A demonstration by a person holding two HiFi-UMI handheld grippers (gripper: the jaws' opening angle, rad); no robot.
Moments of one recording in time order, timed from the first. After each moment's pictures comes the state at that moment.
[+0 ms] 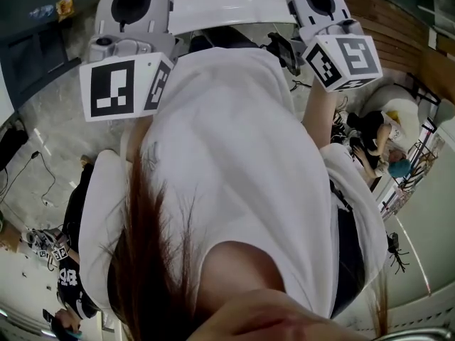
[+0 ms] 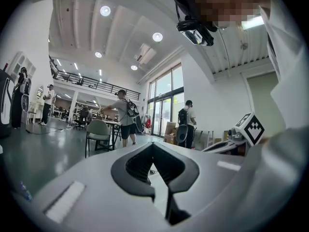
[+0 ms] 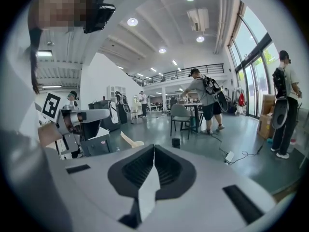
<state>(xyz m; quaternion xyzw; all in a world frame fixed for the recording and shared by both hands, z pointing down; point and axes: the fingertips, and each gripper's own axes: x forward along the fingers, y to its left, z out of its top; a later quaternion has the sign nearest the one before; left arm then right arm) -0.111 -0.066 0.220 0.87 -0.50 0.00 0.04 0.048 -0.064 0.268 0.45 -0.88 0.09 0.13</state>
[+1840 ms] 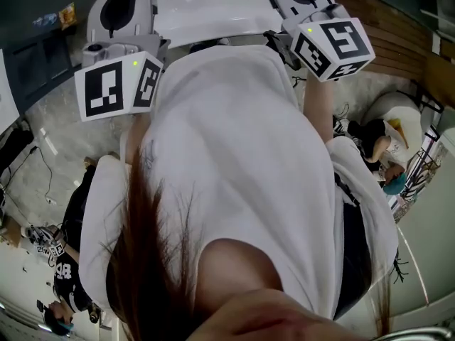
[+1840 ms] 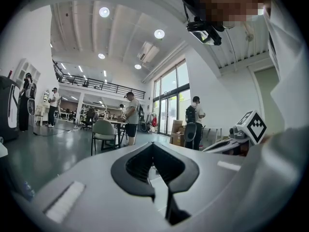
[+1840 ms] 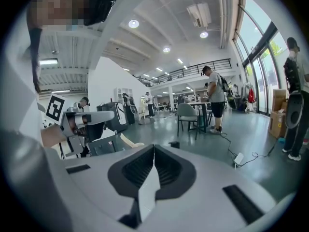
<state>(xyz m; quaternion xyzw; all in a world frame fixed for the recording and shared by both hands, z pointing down) -0.078 -0.096 0.216 0.84 -0.53 0.01 0.04 0.074 -0.099 0.264 0.39 -0.91 0.10 0.12</state>
